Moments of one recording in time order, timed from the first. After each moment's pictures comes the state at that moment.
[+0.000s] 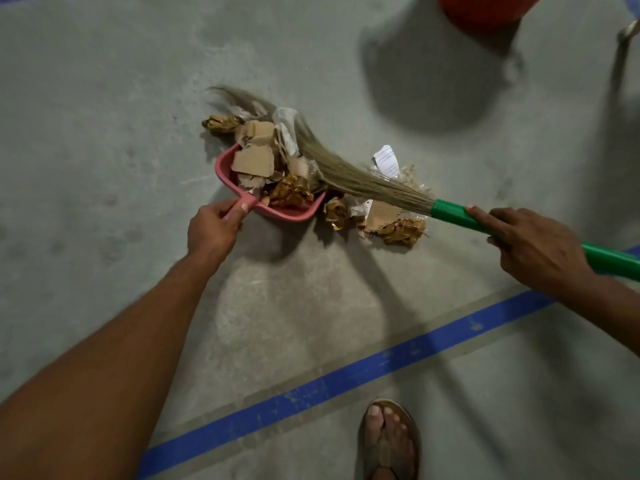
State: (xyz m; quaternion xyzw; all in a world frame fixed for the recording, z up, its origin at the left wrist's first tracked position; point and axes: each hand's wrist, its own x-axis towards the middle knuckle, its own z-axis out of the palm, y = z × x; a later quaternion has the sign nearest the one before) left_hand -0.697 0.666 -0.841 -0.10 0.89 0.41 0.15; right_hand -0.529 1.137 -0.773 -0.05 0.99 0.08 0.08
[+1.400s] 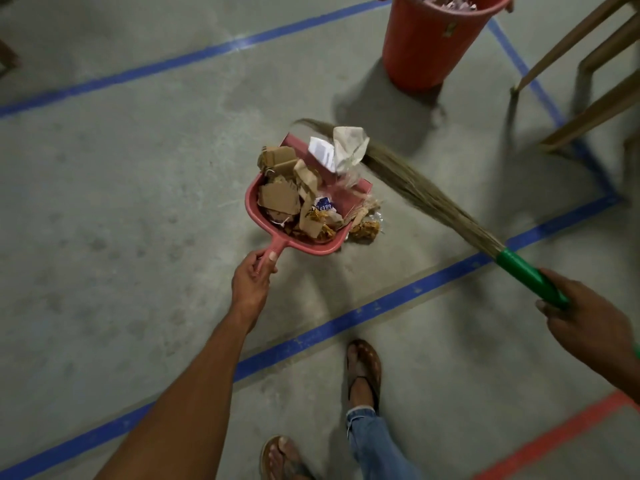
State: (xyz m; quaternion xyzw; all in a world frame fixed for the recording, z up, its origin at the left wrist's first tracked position) left_hand -0.525 0.667 -0.614 -0.10 0.80 0.56 0.19; right_hand -0.302 1.139 -0.494 0.29 0.94 -0.07 0.13
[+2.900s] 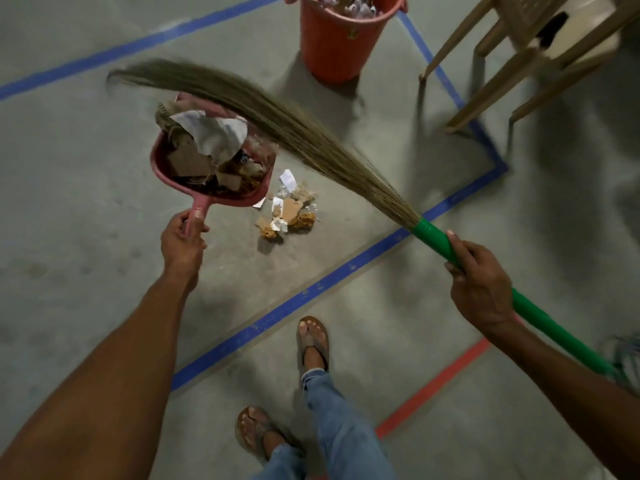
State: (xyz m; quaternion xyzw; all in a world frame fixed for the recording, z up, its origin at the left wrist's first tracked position) left_hand -0.603 0.720 -0.503 -0.12 0.80 0.57 0.14; right_hand -0.305 1.133 -0.390 0.18 0.98 -0.07 -0.06
